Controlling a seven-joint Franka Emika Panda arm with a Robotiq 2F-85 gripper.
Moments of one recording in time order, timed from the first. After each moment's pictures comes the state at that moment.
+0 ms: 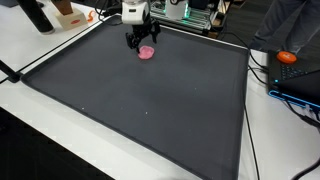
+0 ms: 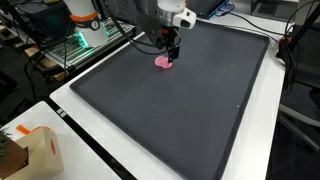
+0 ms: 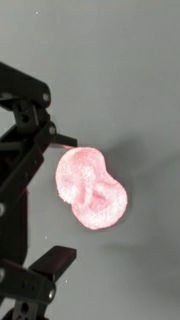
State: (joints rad) arm 0.02 0.24 0.05 -2.33 0.01 2.44 -1.07
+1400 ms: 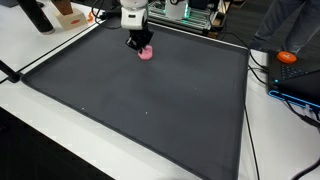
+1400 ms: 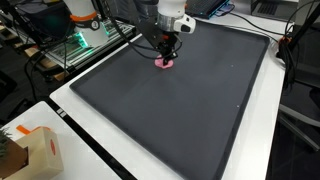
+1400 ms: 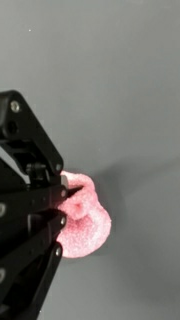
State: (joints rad) arm 0.01 0.28 0.05 -2.33 -0.11 2.52 -1.03
